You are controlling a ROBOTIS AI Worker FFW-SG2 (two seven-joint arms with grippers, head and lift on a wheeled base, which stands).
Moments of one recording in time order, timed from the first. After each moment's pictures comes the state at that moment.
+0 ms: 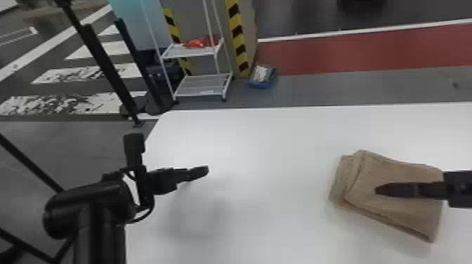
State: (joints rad) left arm -0.11 0.10 0.48 -1.71 -0.15 1.00 -0.89; right arm -0.23 -0.10 0.00 -1.87 0.44 1.56 1.36
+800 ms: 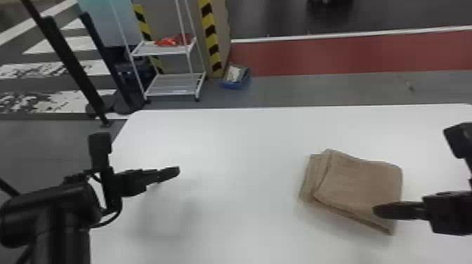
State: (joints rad) left arm -0.12 0.11 0.48 -1.70 -0.16 1.00 -0.89; right arm -0.06 -0.16 0.11 -2.12 0.74 1.56 1.36
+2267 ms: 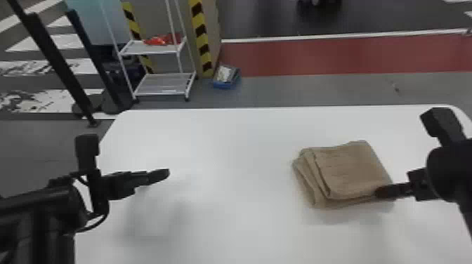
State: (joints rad) left arm -0.11 0.11 0.48 -1.69 -0.16 0.99 -0.90; right arm -0.30 -0.13 0.10 -1.73 0.88 1.56 1.36
